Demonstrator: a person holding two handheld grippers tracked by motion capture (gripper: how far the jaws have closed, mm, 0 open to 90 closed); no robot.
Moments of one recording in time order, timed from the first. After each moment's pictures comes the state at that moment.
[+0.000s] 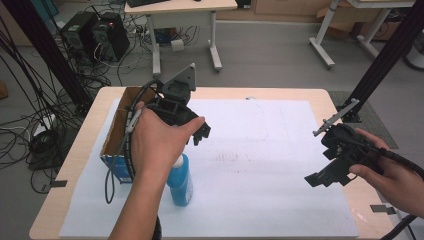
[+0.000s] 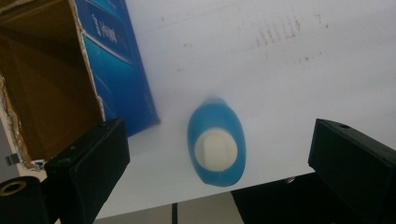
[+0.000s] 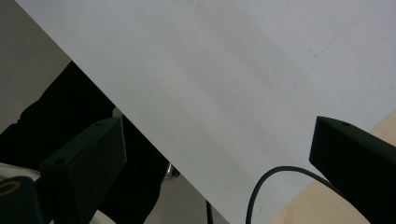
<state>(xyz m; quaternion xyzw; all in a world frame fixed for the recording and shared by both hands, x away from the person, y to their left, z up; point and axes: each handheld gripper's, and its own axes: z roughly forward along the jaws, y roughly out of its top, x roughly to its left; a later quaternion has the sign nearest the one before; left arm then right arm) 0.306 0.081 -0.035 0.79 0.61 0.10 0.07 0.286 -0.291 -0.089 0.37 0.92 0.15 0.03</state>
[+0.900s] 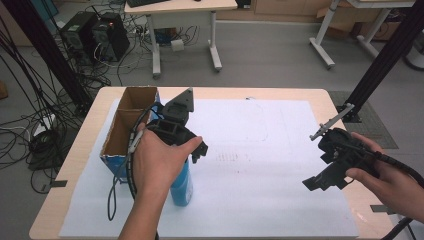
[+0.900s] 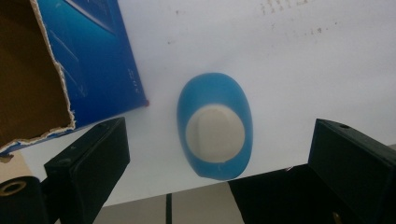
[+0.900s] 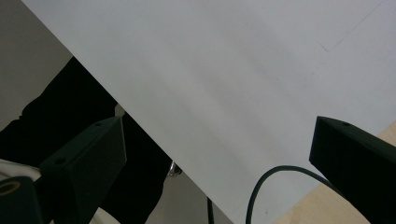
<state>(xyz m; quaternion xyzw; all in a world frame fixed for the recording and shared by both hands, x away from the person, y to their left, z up) 0.305 0.088 -0.074 0.78 0.61 0.07 0.05 0.288 -0.288 -0.098 0.37 0.92 0.15 0.02</state>
